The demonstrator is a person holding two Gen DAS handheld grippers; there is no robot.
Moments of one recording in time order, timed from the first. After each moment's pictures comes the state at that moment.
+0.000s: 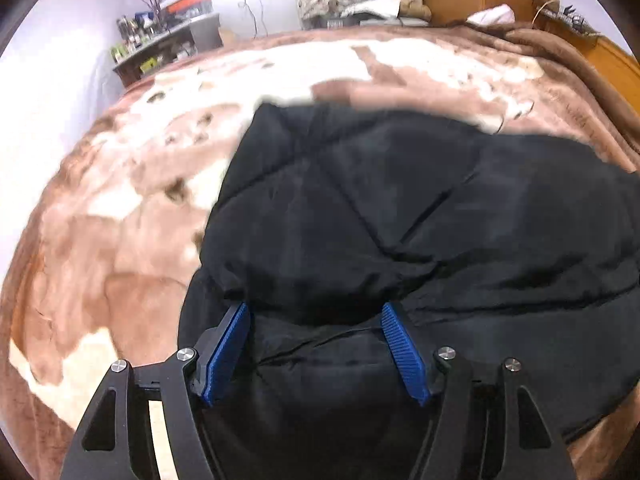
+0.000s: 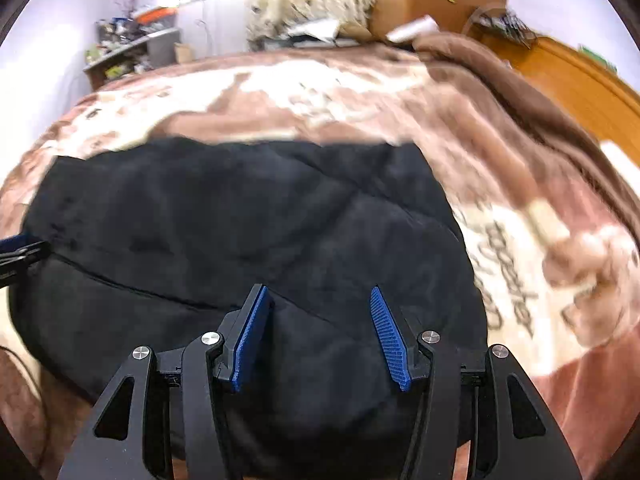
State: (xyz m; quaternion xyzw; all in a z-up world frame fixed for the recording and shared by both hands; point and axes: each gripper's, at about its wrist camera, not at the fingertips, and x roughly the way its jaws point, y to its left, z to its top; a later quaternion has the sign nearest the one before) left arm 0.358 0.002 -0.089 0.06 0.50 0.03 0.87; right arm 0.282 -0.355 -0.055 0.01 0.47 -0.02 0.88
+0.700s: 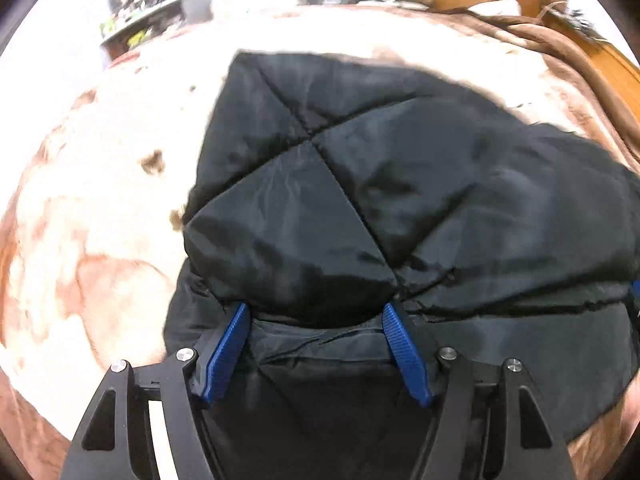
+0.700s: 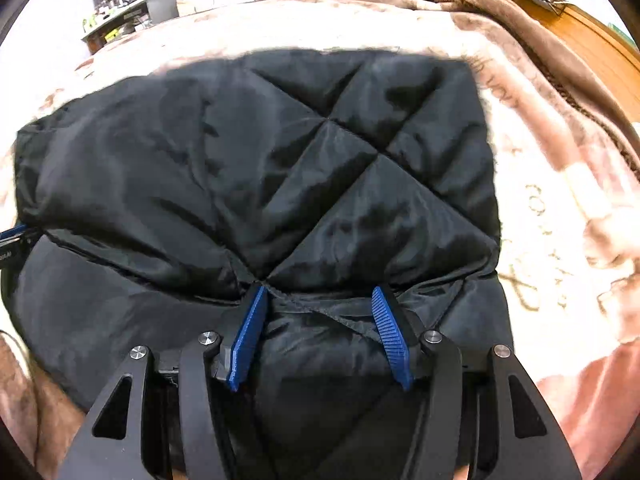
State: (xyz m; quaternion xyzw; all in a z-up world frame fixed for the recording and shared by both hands) left arm 0.368 -0.007 -0.083 0.03 0.52 0.01 0.85; right arm 0.293 -0.356 -0.068 0.00 0.51 0.01 0.86
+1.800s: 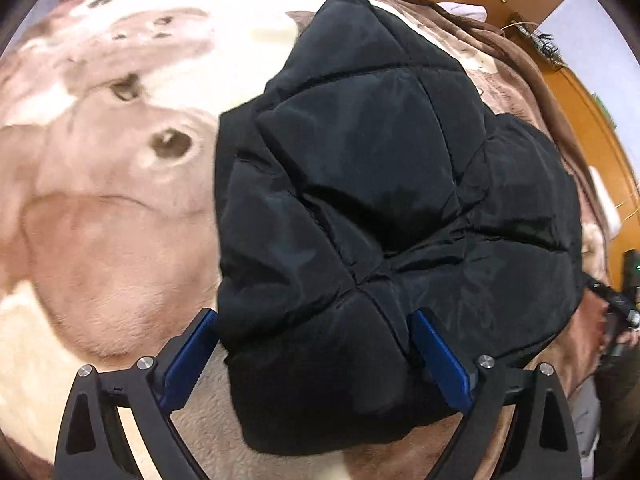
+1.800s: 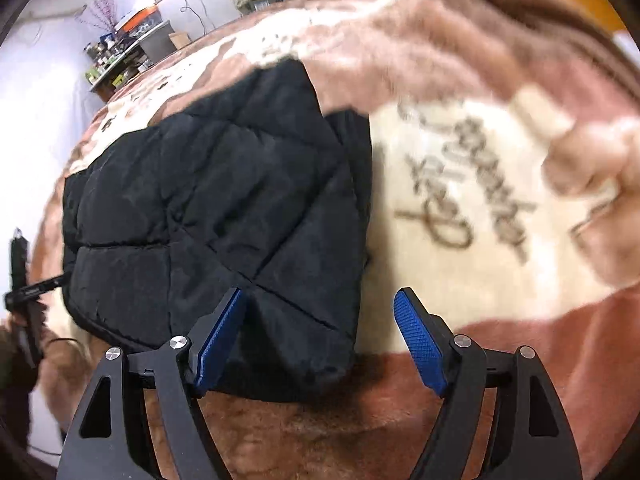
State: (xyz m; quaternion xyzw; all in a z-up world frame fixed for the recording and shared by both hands) left arm 0.344 0.052 -0.086 -0.10 0.59 -0.15 0.79; right arm 0.258 -0.481 -0.057 0.15 0.55 0.06 0.82
